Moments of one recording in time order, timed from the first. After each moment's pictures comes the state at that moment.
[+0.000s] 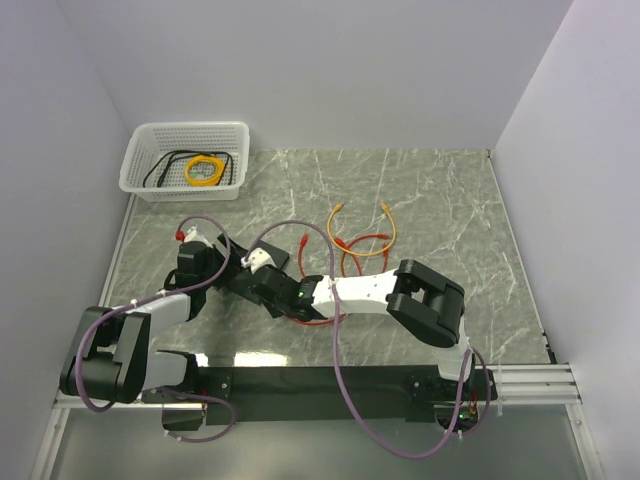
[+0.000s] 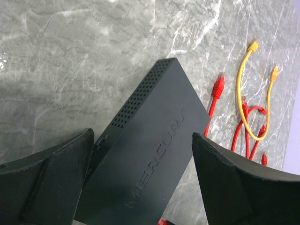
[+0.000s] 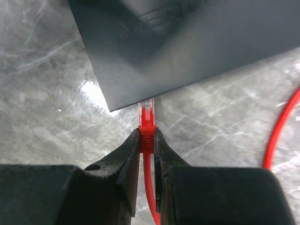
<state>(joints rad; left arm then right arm) -0.14 1.27 0.31 0.40 0.18 -0.83 1.20 1.96 1.24 -0.13 0.30 0.35</state>
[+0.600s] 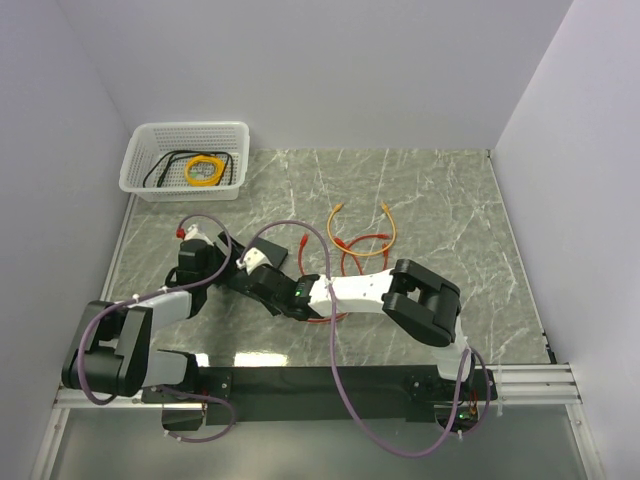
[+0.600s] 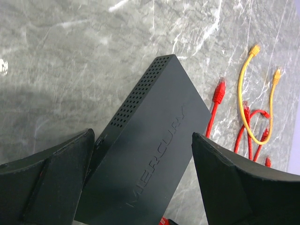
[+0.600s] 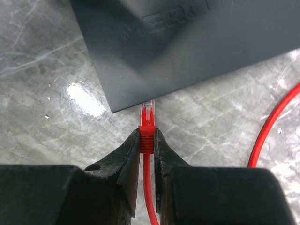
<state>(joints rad) -0.15 1.30 0.33 0.42 0.17 -0.82 1.20 1.98 1.28 -0.15 0.34 0.26</state>
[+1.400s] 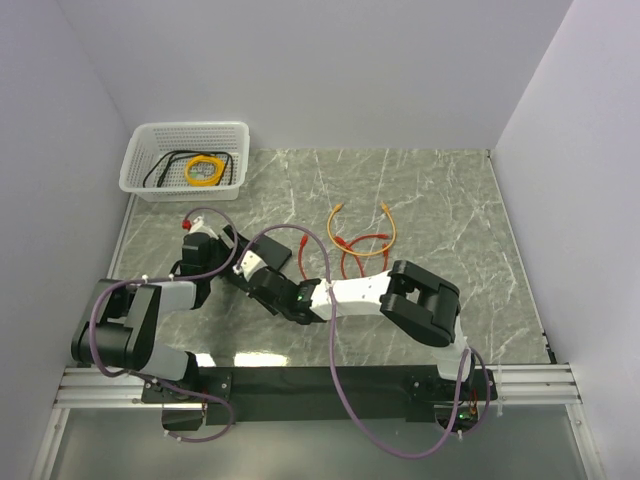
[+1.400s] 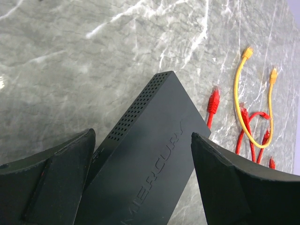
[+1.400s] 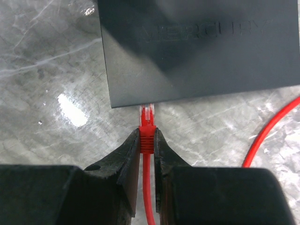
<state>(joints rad) -0.15 1.44 0.38 0.55 0.20 -0.76 1.21 1.99 1.22 -0.01 0.36 0.12</state>
